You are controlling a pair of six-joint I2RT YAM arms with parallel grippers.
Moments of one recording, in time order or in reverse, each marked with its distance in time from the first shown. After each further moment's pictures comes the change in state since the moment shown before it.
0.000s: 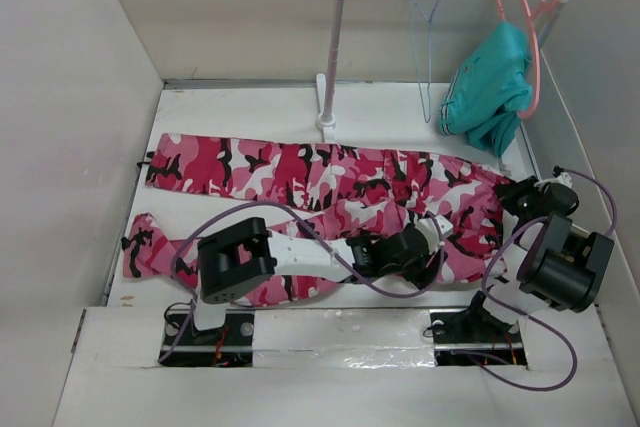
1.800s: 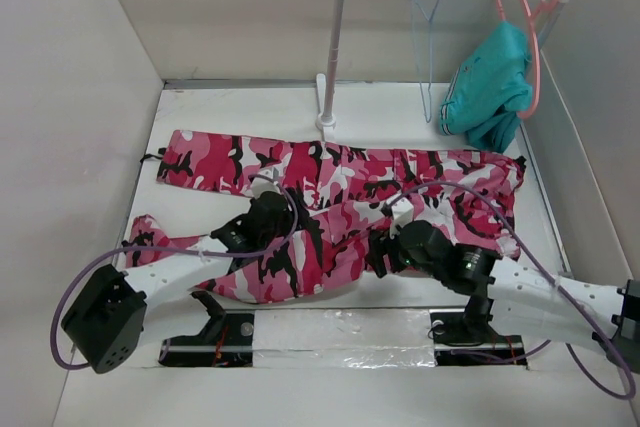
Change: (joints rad) left arm 0.589 -0.757 -0.695 -0.097 -0.174 -0.373; right arm 1.649 -0.651 0.072 -0.882 0.757 -0.113
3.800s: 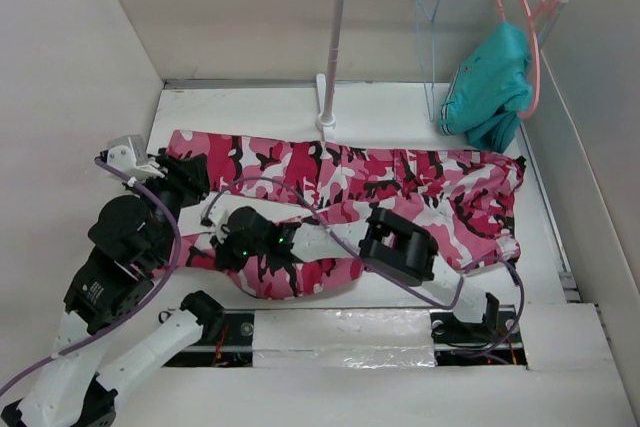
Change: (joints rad) left arm 0.118 -0.546 0.652 -0.607 -0.280 0.380; right arm 0.224 1.541 1.223 0.424 -0.471 -0.121
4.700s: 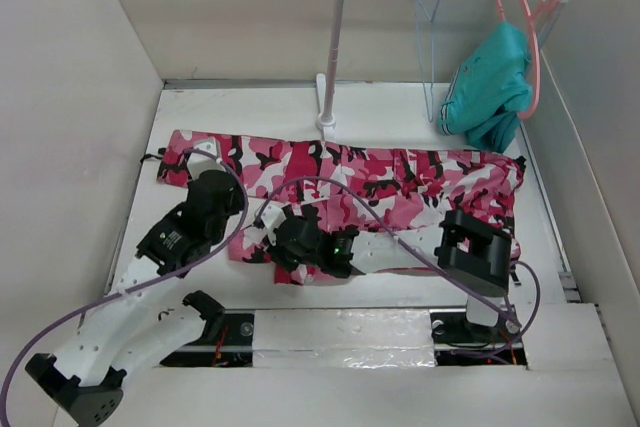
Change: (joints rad) left arm 0.023 0.169 -0.278 -0.114 0.014 -0.109; right arm 0.003 -0.513 -0.581 0.002 0.386 -0.016
